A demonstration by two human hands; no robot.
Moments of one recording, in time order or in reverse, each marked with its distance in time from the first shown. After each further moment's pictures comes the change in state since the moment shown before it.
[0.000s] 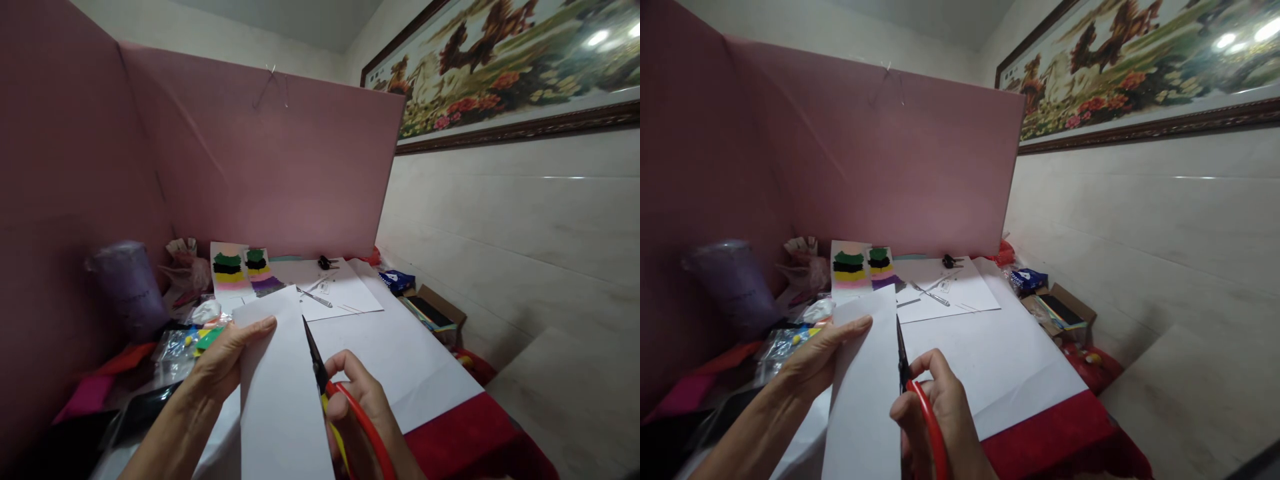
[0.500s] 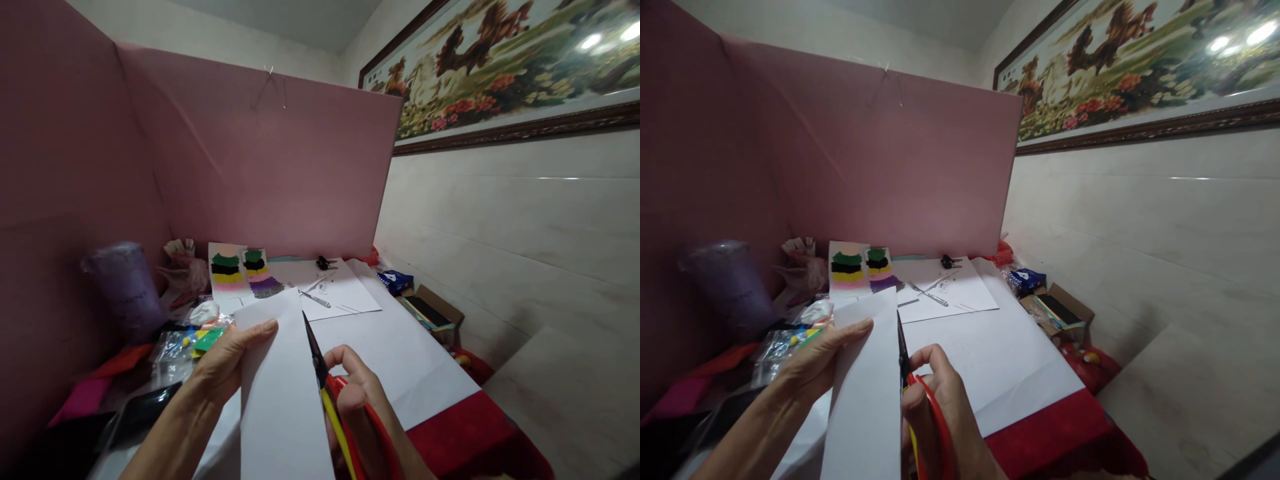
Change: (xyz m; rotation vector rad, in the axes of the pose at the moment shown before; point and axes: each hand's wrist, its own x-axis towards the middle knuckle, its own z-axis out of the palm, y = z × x) left_hand 0.000 -0.002 0.000 -0.009 -0.042 -0.026; right_hand -0.004 -0.021 0.000 -0.083 -0.046 0.030
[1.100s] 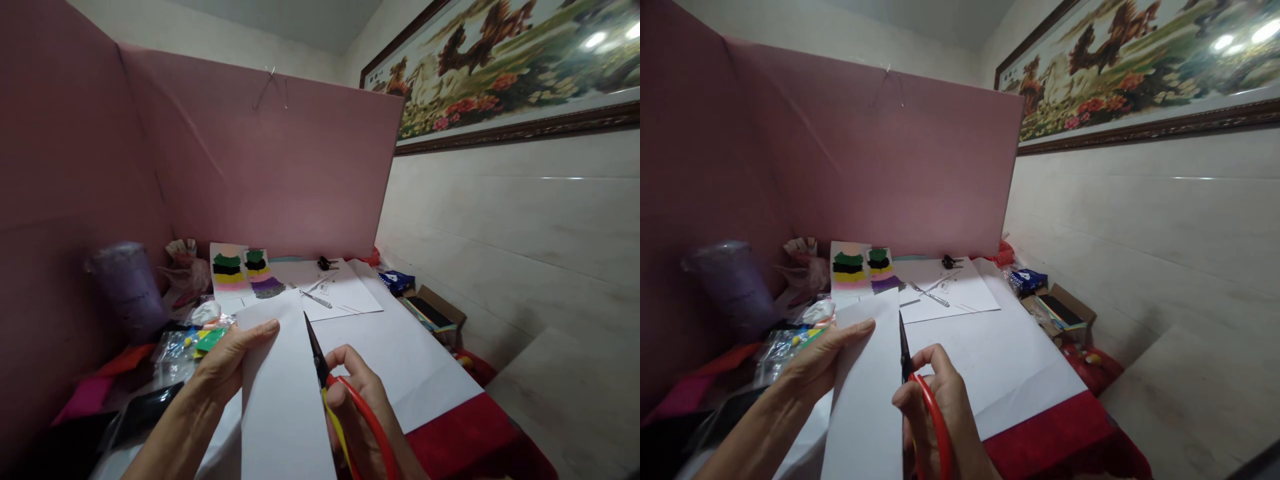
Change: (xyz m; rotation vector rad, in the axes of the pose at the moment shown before) left_hand 0.002 -0.002 -0.001 0.011 -0.018 0.022; right_hand 0.006 0.011 0.004 0.094 0.076 -0.018
